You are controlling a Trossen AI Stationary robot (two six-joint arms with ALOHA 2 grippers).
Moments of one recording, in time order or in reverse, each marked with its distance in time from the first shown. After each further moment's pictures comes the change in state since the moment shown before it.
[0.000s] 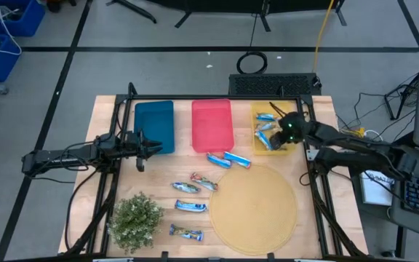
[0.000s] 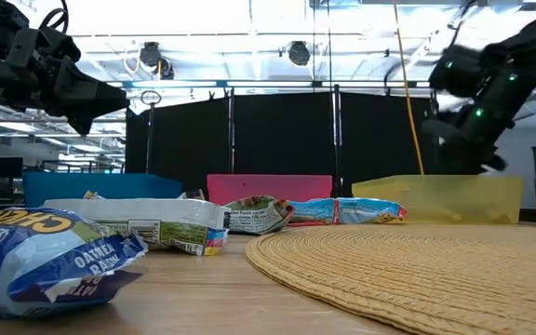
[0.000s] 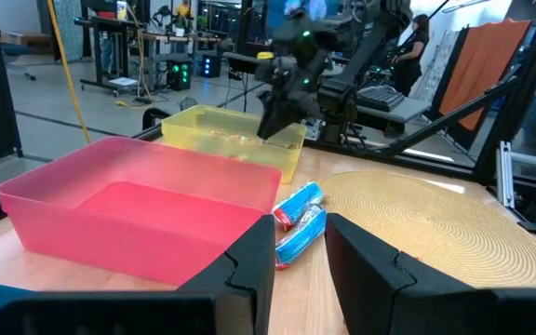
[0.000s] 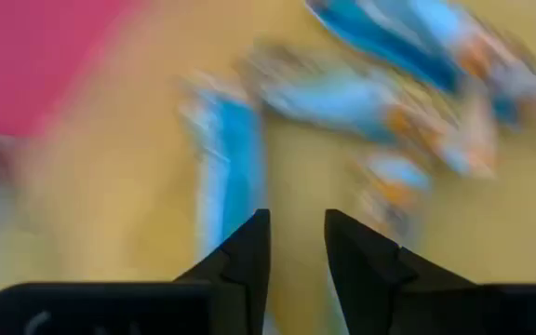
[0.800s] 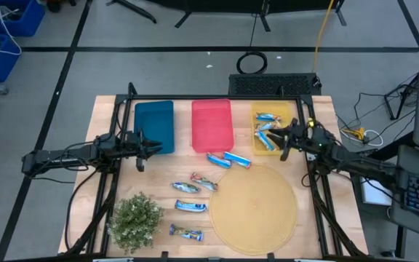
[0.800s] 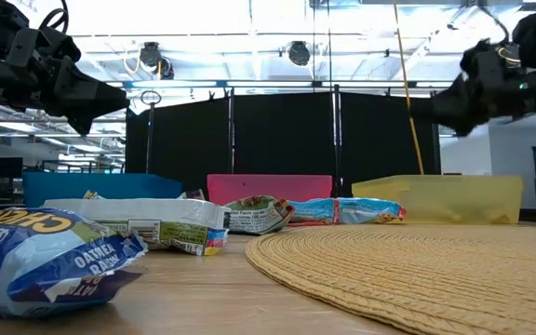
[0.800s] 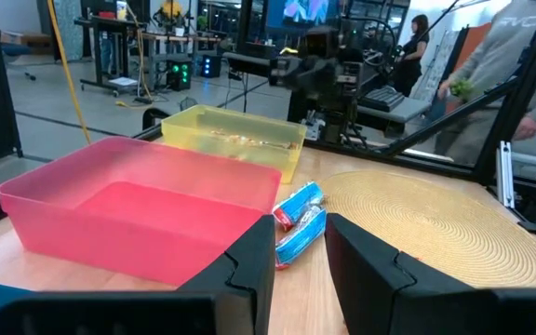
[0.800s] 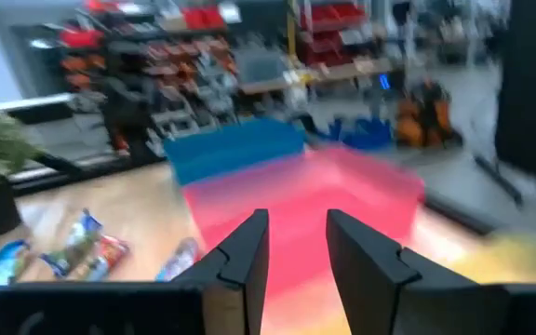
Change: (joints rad) left arm 0.000 0.000 0.000 0.000 0.000 0.000; right arm 0.212 -0.652 -0.328 0.553 -0.066 -0.288
